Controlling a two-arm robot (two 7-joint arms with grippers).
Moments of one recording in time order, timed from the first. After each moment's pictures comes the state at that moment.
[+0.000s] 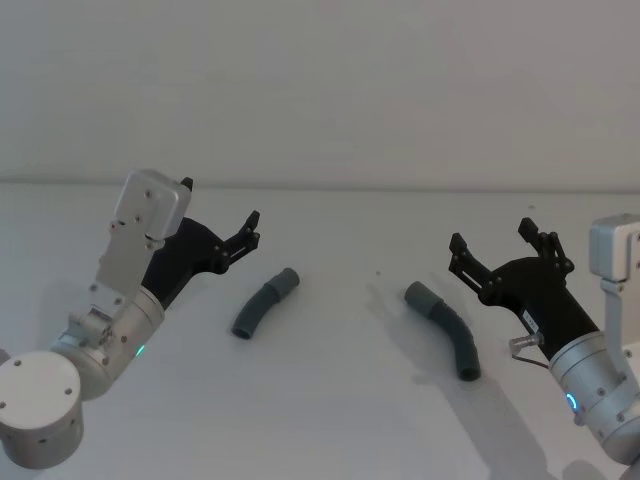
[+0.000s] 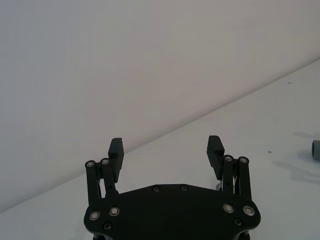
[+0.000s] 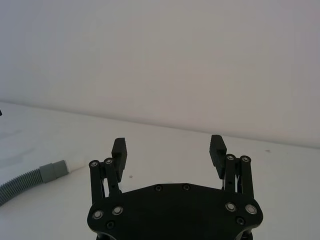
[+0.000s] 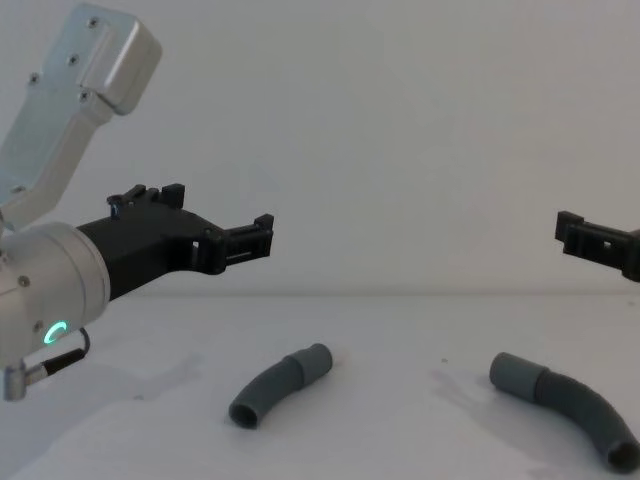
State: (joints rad) left arm -0.24 0.38 0.45 -1.63 -0.20 0.01 -0.01; right arm -0.01 0.34 -0.23 -1.77 0.29 0.03 0.07
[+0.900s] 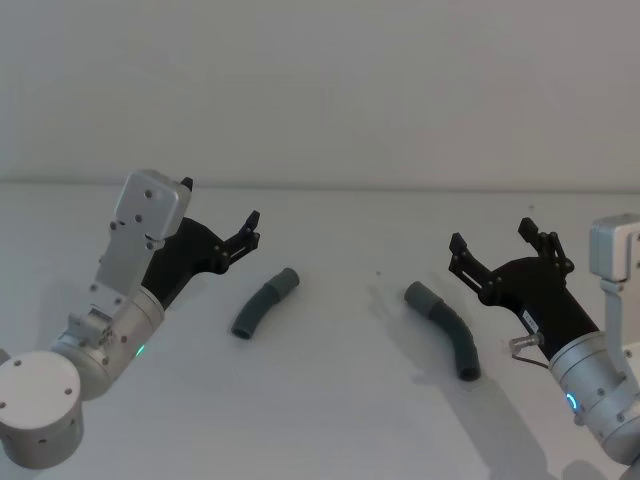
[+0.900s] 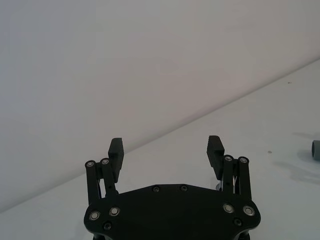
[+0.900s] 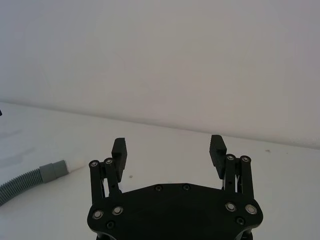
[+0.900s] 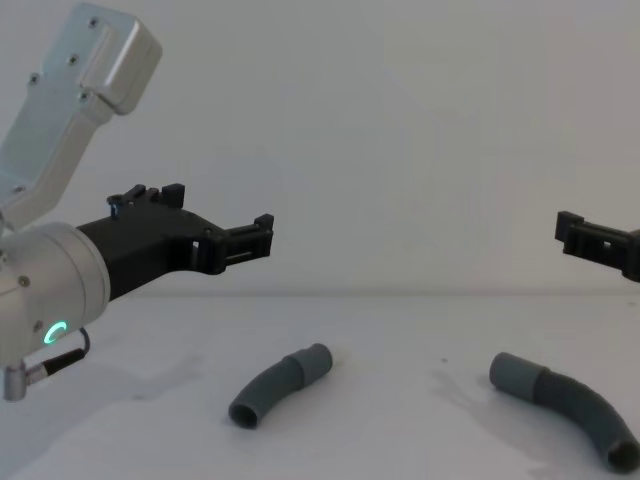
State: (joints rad) left arm -0.24 0.38 0.45 -1.63 -0.20 0.01 -0.01; right arm -0.01 0.34 -0.23 -1.77 0.29 0.03 0.07
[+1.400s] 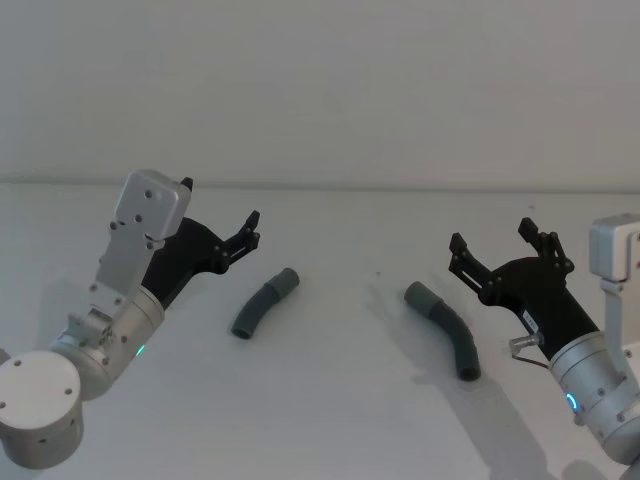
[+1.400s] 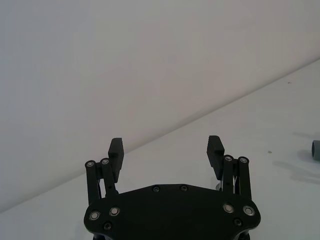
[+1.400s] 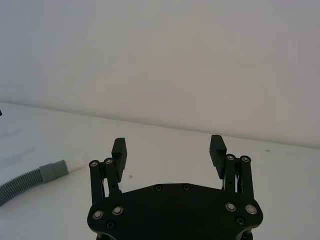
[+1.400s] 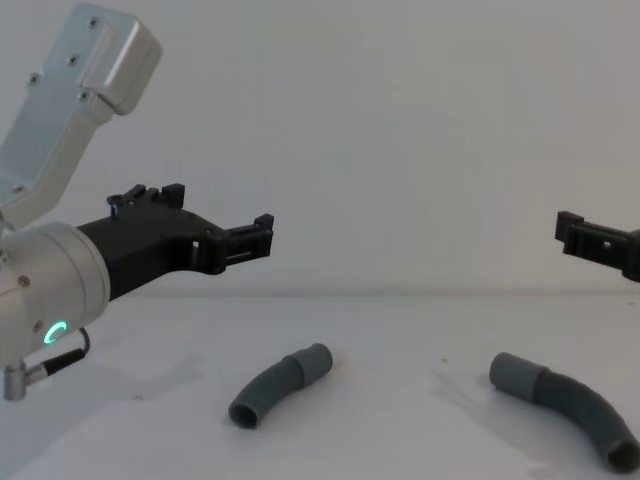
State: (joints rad) left arm -0.24 0.38 0.45 -1.63 -0.20 0.01 -0.01; right arm -0.01 0.34 -0.23 -1.77 0.29 0.03 0.07
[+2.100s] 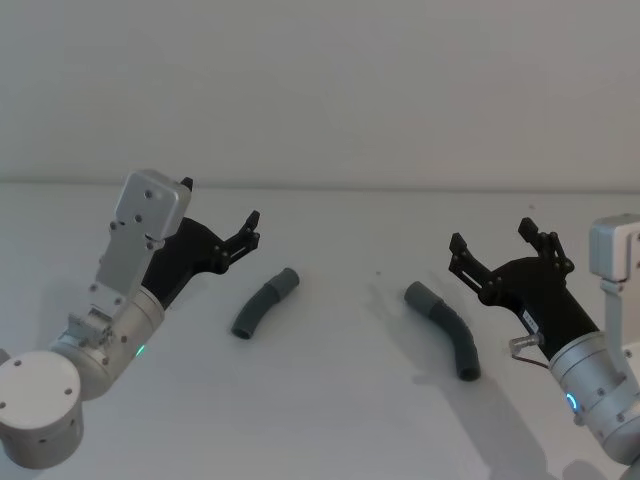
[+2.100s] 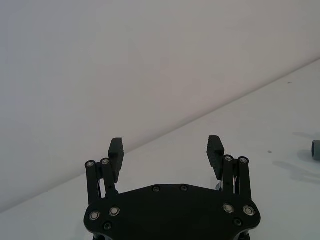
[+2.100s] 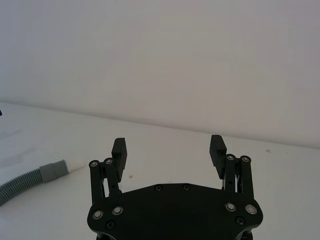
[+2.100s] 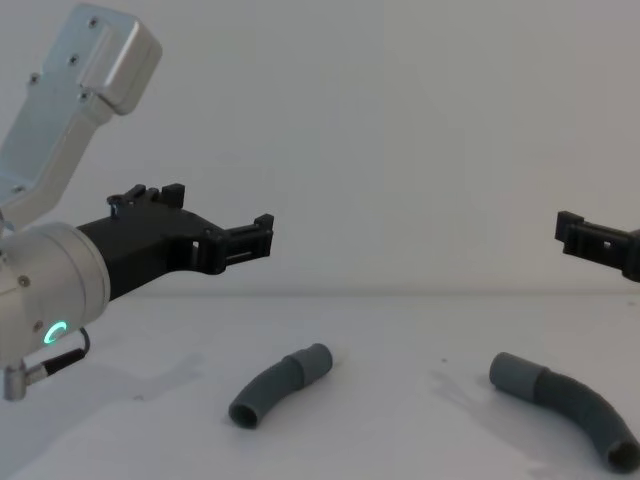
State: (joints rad) left arm -0.24 0.38 0.45 -1.63 -0.20 0.01 -0.01; right arm -0.01 0.34 -0.23 -1.77 0.29 0.03 0.07
